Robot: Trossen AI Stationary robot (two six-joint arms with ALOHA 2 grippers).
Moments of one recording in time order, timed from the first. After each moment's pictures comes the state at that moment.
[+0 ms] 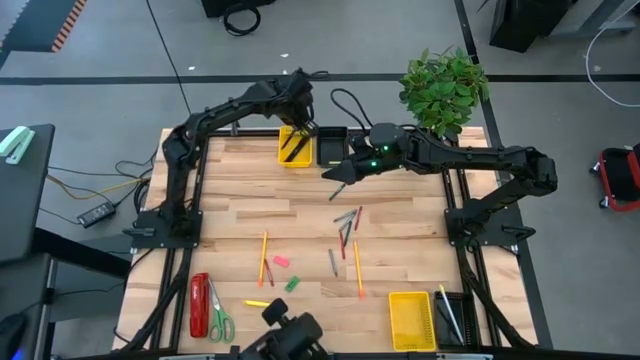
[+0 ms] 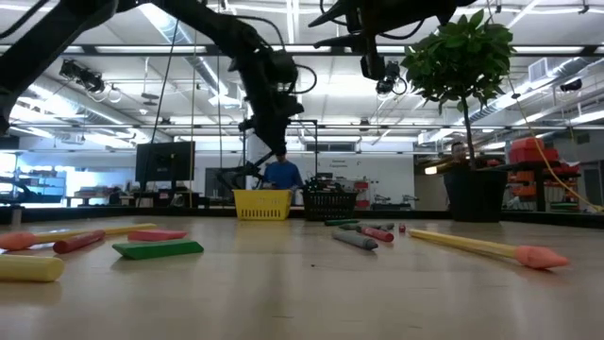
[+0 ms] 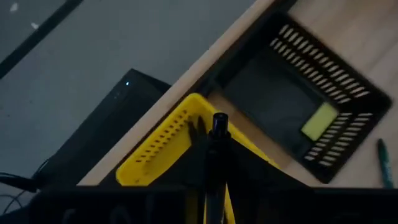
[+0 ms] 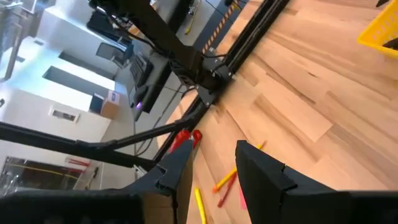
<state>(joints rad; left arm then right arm) 0.67 2.05 1.85 -0.86 -0.05 -0.05 -0.23 1.40 1.13 -0.07 -0.29 0.89</state>
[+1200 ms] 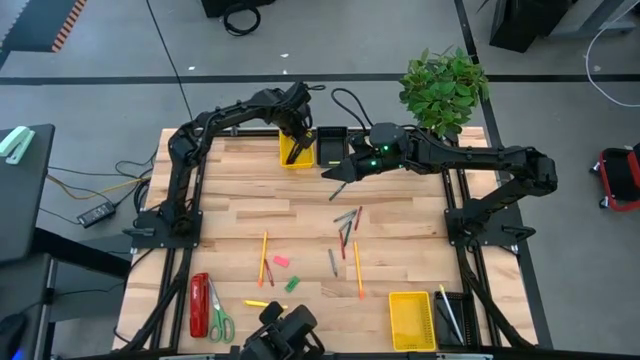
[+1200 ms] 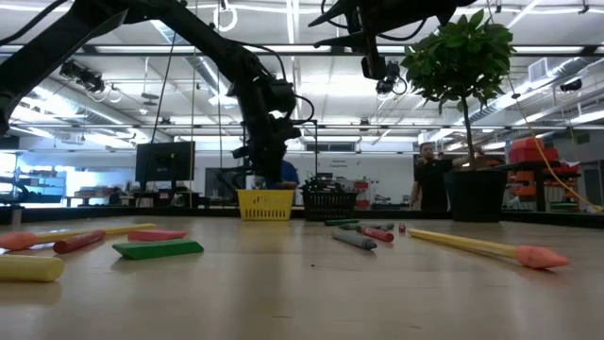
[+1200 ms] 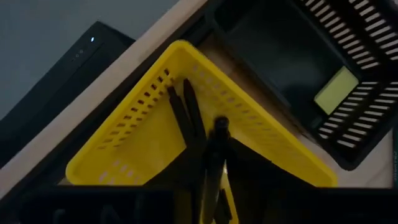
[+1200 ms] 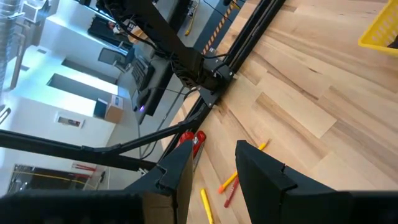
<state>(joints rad) 0.70 2.11 1.75 -0.82 0.06 -0.10 -0.23 1.40 1.13 -0.07 -0.29 0.94</state>
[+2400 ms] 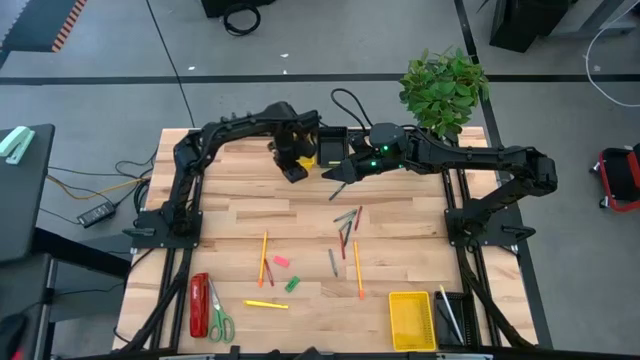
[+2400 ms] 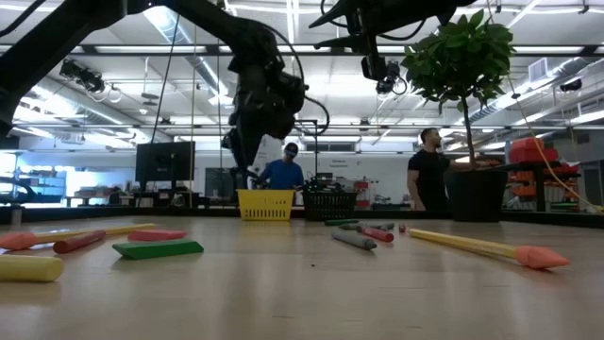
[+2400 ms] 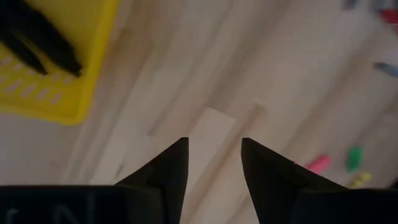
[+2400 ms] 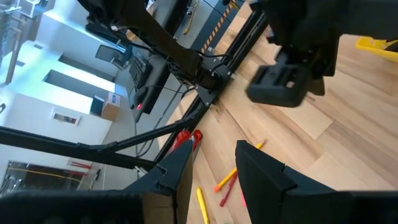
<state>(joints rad) 0.54 2.10 1.79 -1.35 0.26 0.05 -0.23 1.40 1.13 -0.07 -0.29 0.92</state>
